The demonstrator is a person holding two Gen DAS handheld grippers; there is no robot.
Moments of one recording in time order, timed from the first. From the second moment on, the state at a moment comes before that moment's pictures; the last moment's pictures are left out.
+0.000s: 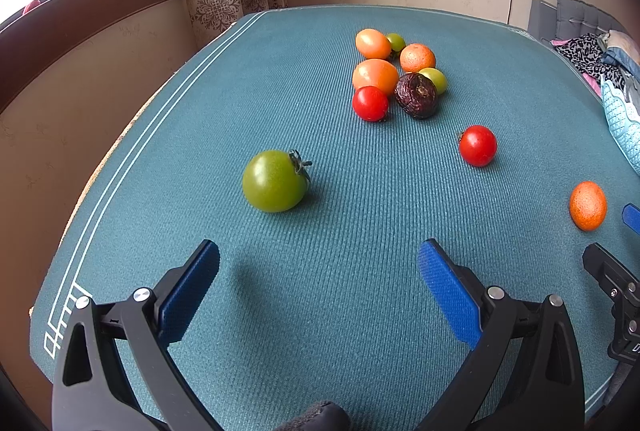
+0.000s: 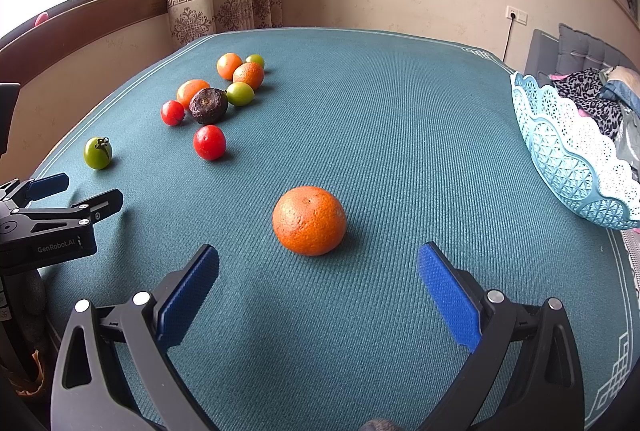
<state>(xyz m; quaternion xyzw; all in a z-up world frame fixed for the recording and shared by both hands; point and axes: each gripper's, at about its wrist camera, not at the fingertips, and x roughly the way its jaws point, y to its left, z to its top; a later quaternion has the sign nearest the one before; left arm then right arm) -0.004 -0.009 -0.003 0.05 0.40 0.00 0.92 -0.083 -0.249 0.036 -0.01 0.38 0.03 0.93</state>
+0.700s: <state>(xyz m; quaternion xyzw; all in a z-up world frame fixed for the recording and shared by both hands) 0.028 0.016 -0.004 0.01 0.44 0.01 0.90 -0.039 -0.261 0.025 0.04 0.46 0.05 0.89</state>
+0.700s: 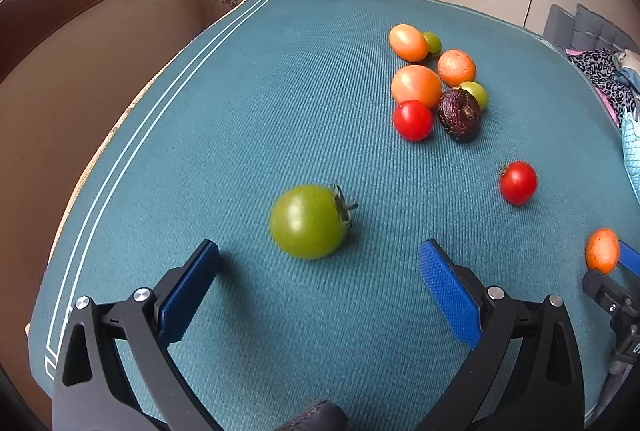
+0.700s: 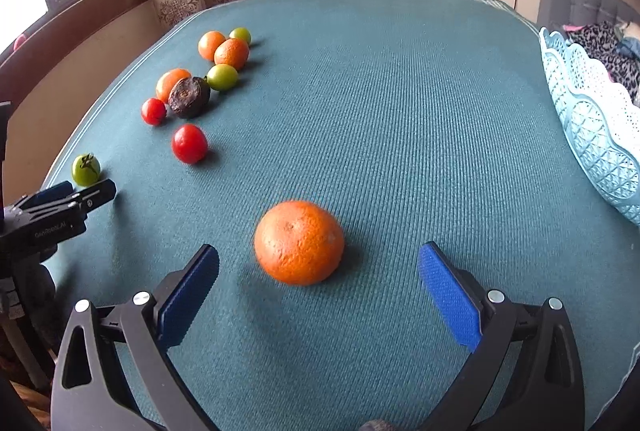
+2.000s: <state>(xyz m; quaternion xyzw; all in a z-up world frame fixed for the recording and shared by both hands) 0.036 0.008 0.006 0.05 0.43 -0.02 0.90 -0.040 -0.256 0.029 0.04 0.44 0.08 0.90</state>
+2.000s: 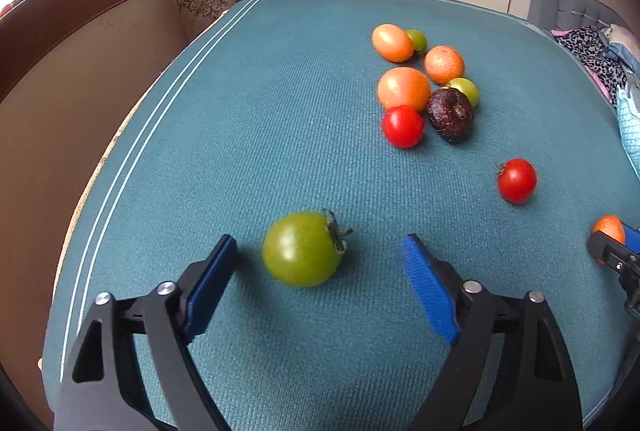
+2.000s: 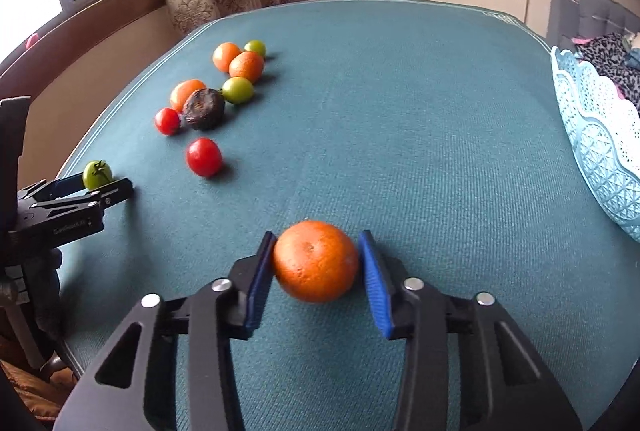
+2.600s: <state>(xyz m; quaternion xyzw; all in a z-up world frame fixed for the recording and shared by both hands) 0.031 0.017 0.011 0.03 0.43 -0.02 0.90 -0.040 -0.263 0.029 0.06 0.44 0.08 0.89</state>
